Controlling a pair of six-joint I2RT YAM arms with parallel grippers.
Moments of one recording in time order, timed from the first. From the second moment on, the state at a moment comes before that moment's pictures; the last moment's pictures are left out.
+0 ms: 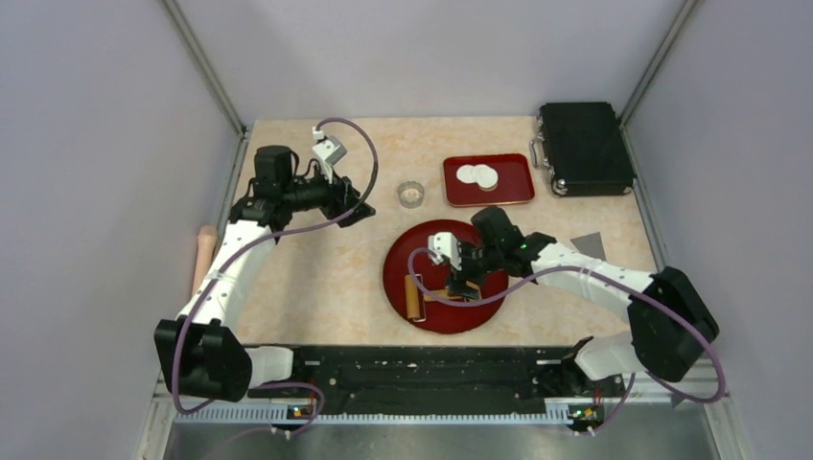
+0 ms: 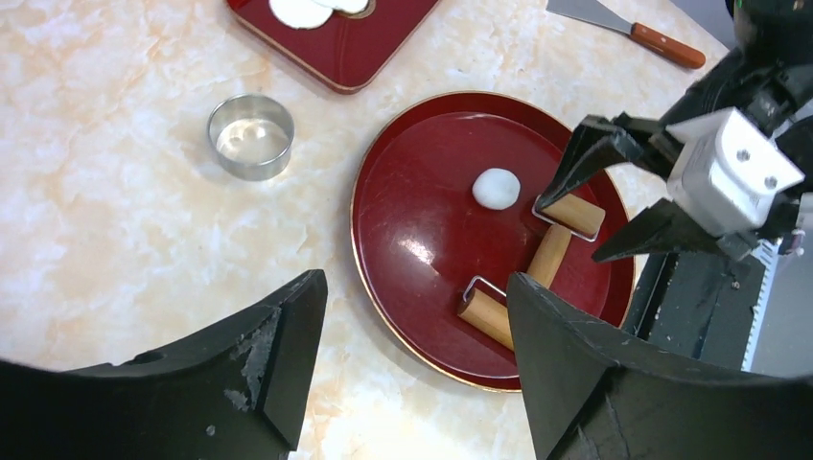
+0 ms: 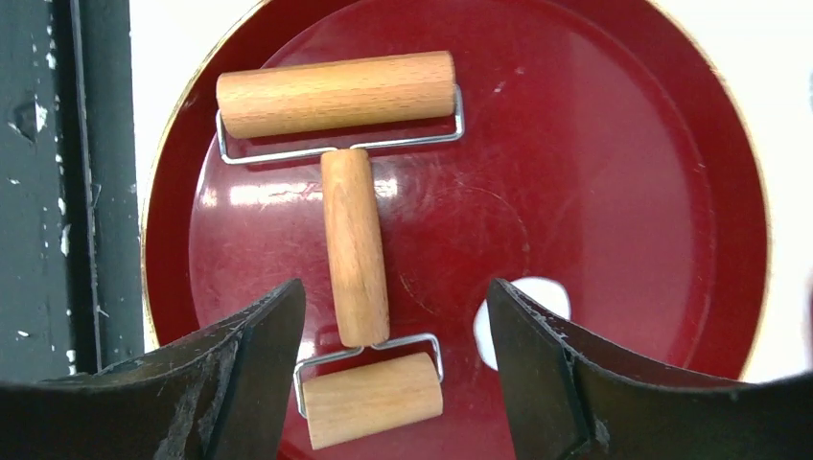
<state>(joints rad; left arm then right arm) -0.14 1.27 1.12 -0.41 0.87 0.18 0.69 1.34 0.79 -0.31 -0.55 -0.68</state>
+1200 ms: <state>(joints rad) -0.07 1.29 1.44 -0.50 1.05 0.24 0.70 1.51 1.25 -0.73 -0.71 -0.67</state>
